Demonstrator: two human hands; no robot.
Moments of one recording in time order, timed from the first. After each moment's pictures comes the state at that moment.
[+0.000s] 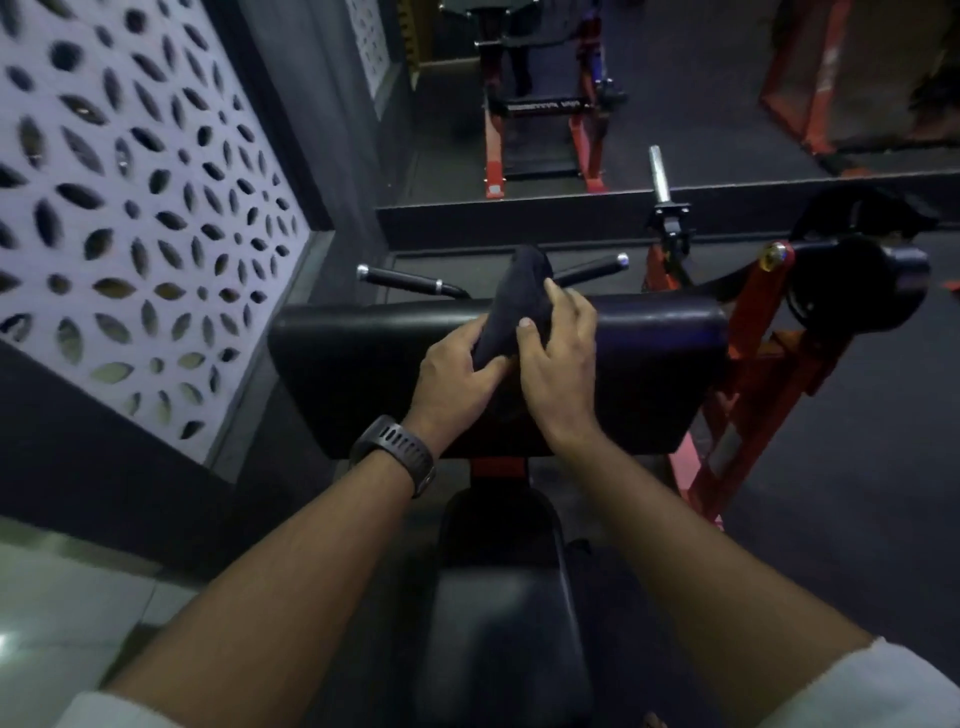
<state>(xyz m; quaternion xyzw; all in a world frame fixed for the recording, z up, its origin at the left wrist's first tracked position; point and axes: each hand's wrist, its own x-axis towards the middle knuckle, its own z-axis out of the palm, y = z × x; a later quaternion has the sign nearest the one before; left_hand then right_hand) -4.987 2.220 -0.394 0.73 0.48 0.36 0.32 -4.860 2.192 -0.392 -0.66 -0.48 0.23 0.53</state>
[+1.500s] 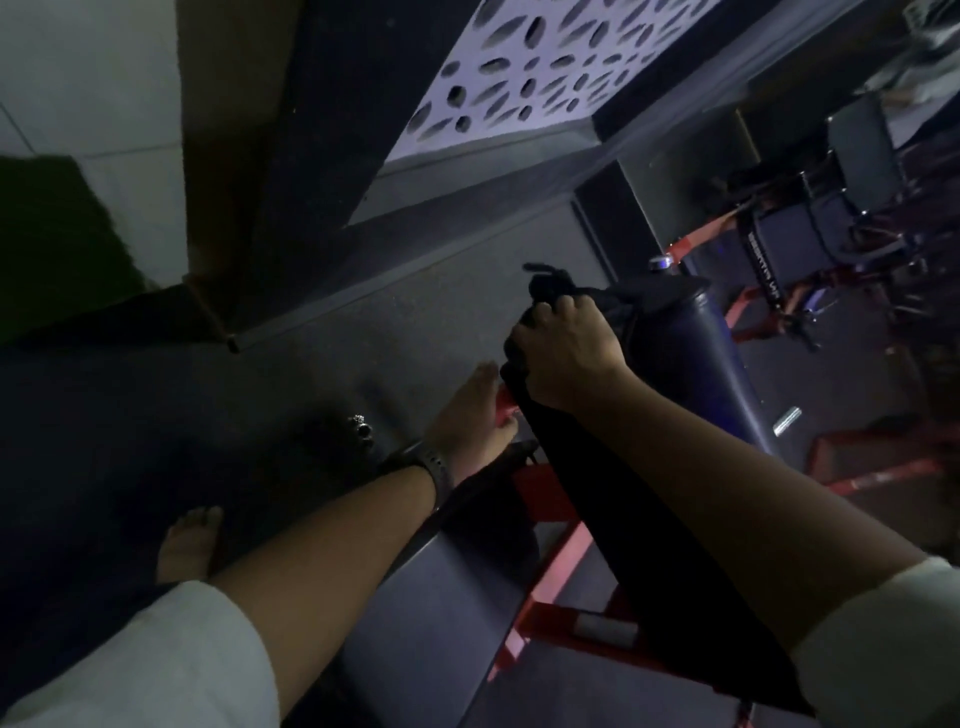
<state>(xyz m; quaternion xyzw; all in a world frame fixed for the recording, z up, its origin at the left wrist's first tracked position) -5.210 2.194 -0.609 0.41 0.67 0.41 0.47 -5.194 2.288 -0.470 -0.17 -0.85 -0.32 -0.37</state>
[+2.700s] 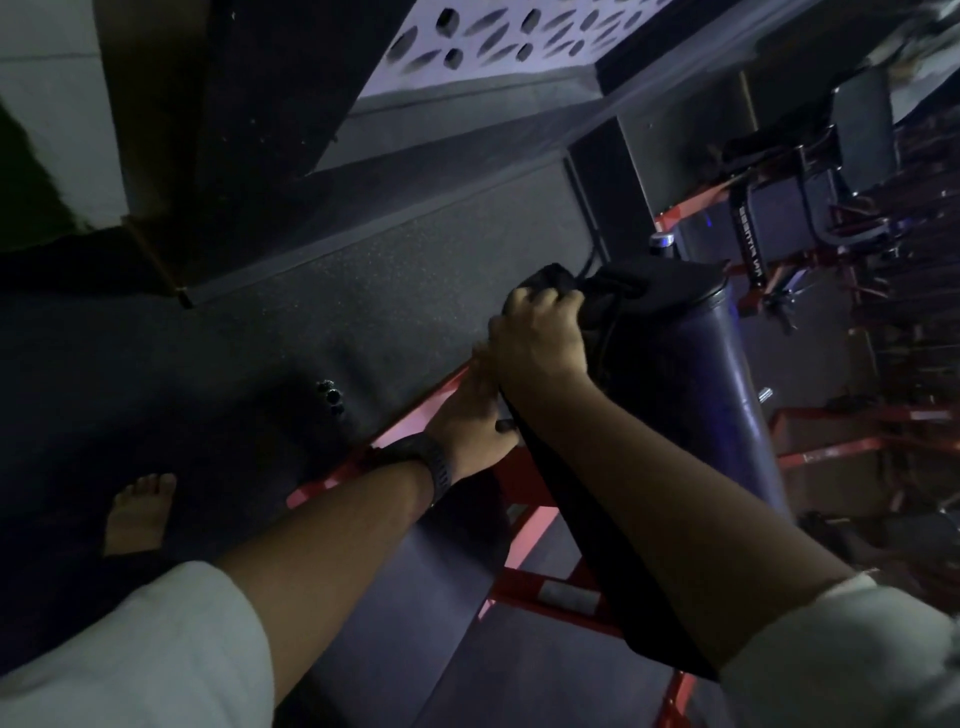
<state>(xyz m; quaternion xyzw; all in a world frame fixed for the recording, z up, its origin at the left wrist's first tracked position) -5.178 2.223 -0.643 0.43 0.64 0.41 0.49 -5.207 2.290 -0.514 -0.25 -0.80 -0.35 -0.41</state>
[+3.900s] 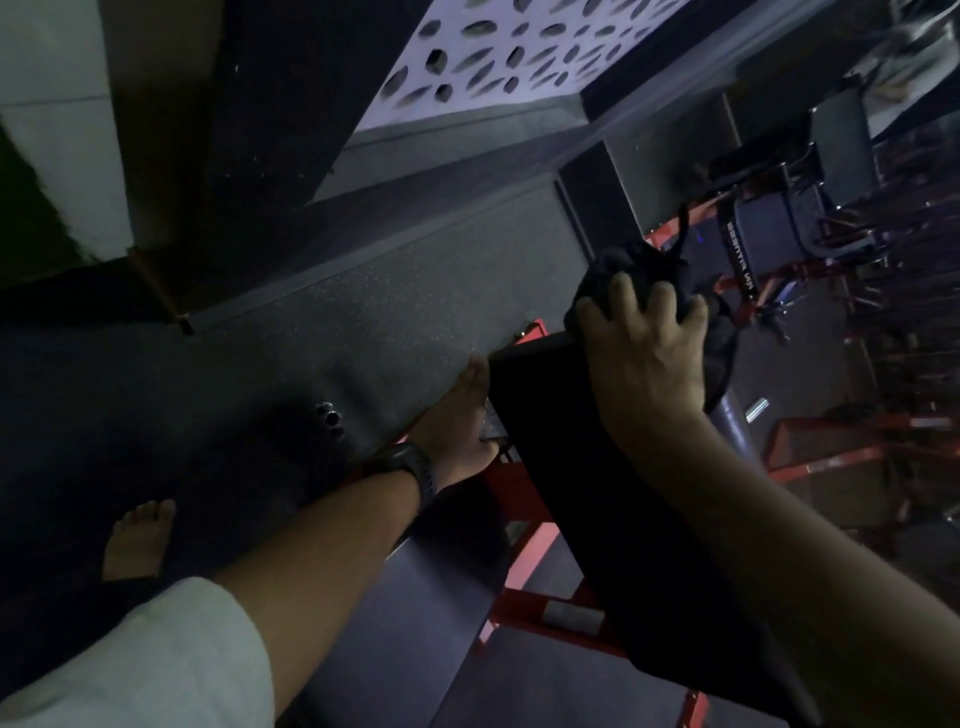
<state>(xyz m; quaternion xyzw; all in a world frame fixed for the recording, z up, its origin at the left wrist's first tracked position) -5.196 2.221 -0.639 0.47 0.65 0.39 0.46 -5.158 2.304 -0.431 -0.33 -0.81 -0.43 -0.22</state>
